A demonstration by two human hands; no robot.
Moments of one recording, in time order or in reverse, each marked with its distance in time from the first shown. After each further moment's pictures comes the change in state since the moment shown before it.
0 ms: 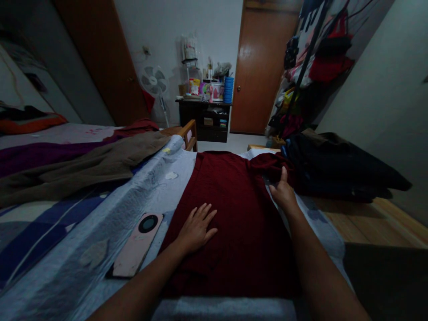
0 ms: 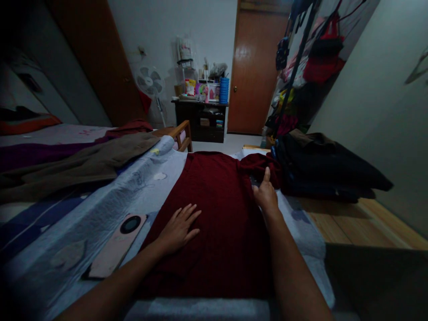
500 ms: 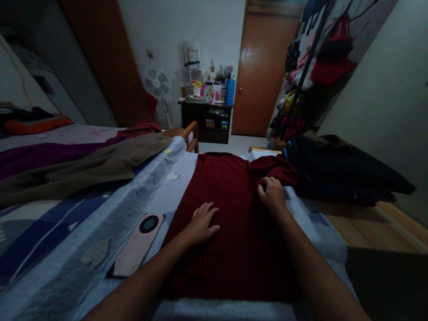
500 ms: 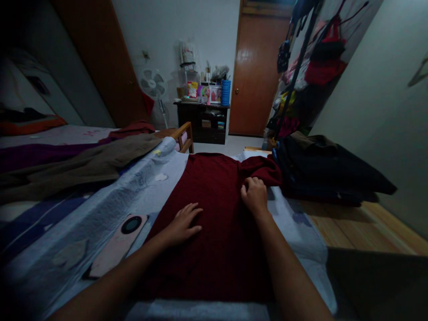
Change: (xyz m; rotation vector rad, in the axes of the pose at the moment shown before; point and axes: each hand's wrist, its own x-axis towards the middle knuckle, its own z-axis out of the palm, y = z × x) left_hand 0.023 0.011 -0.026 -0.304 -0.139 -0.136; right_hand -0.007 -0.028 0.015 -0.116 0.134 -0.323
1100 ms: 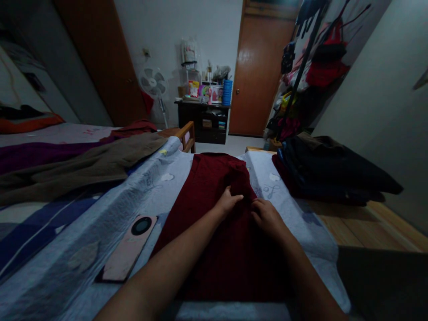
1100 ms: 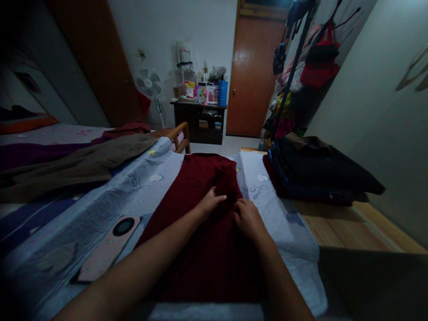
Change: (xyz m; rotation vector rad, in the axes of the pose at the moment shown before) left_hand 0.121 0.081 0.030 -1.410 0.185 -0.200; right_hand -0.062 0.002 -0.017 0.249 -0.355 -0.191
